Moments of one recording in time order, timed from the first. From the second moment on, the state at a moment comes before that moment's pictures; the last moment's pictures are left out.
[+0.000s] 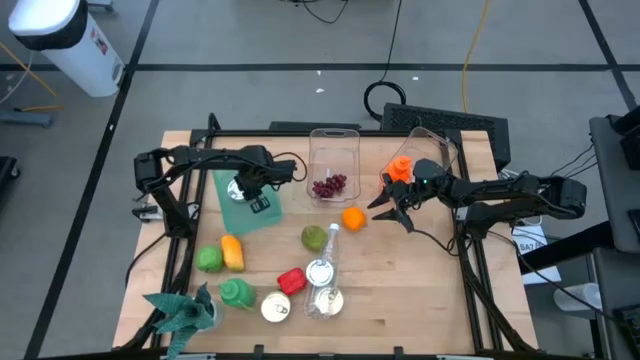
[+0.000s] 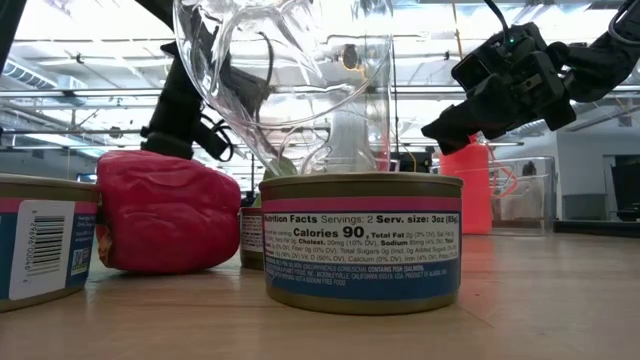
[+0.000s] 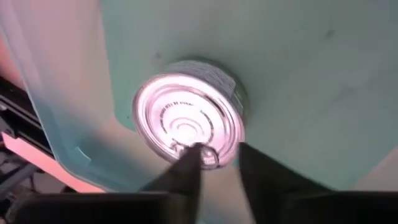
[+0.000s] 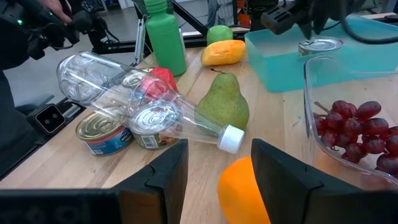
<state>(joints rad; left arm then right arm) 0.34 1.72 1.16 -1.34 -0.21 -0.27 -0.41 1.16 0.29 0.57 -0.73 -0.05</state>
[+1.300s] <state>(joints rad) 0.08 1.03 0.75 -0.13 -0.17 -0.15 -0.41 1.16 0.29 0.58 -0.73 -0.04</state>
